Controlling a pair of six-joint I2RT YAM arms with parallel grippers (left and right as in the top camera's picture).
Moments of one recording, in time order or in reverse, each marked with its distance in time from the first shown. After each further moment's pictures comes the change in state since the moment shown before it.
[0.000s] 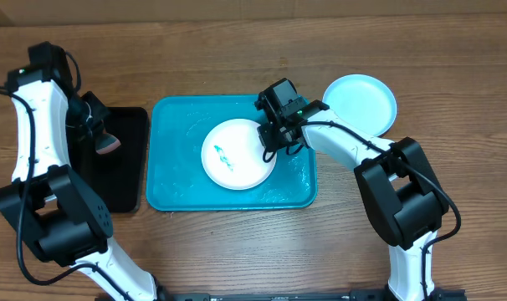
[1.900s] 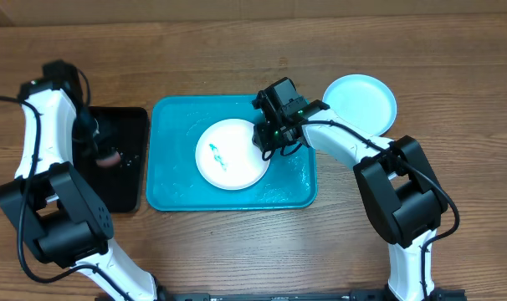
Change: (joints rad) left arm 0.000 -0.006 -0.062 -0.044 -0.057 0.026; right arm -0.005 0.010 0.001 0.030 -0.154 0.043
